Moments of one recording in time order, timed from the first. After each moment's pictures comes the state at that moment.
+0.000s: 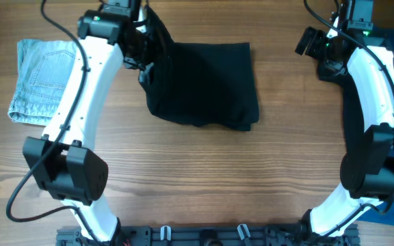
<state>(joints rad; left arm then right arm) -0.24 1.92 1.90 -1.11 0.18 -0.55 -0.12 1.90 1.63 -0.80 -0.06 0.31</state>
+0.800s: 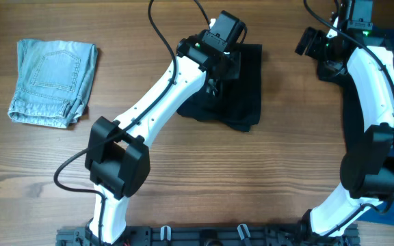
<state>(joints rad) -0.63 2.09 1.91 -0.85 0.00 -0.48 -0.12 1.90 1.63 -0.80 -0.06 0.31</state>
